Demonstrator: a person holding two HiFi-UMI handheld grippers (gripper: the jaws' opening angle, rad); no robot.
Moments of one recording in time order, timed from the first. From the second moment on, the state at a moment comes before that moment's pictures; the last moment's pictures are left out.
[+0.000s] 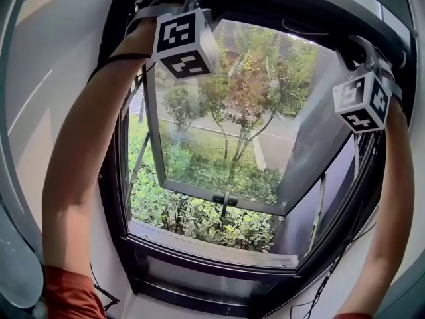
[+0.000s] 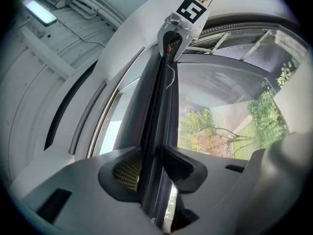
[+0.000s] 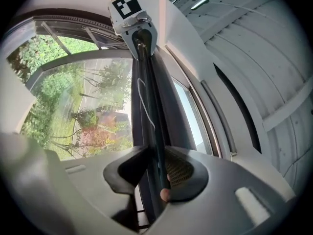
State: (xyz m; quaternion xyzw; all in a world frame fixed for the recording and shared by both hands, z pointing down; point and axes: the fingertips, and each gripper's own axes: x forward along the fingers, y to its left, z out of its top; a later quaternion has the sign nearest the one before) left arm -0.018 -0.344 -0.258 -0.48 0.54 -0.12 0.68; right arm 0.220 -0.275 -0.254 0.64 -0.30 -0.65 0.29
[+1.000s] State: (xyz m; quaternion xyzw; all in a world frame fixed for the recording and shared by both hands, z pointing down) left arm -0.016 -0.368 -0.253 -0.45 0.54 -0.22 0.68; right arm 0.242 -0.297 -0.246 0.63 -0.29 -0.60 0.40
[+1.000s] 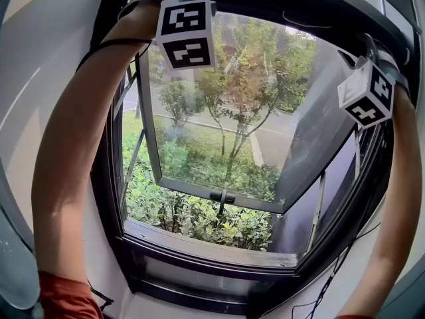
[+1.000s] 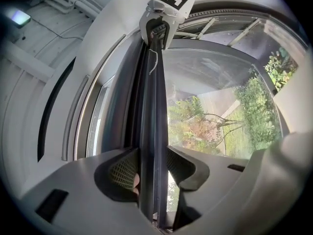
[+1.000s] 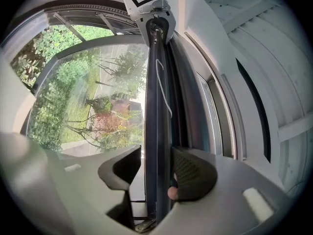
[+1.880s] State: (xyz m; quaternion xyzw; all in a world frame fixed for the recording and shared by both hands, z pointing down) left arm -0.017 -0.362 -0.240 -0.48 0.51 -0.24 0.67; right arm 0.234 -0.293 -0.236 0.62 -0.34 -0.58 0.39
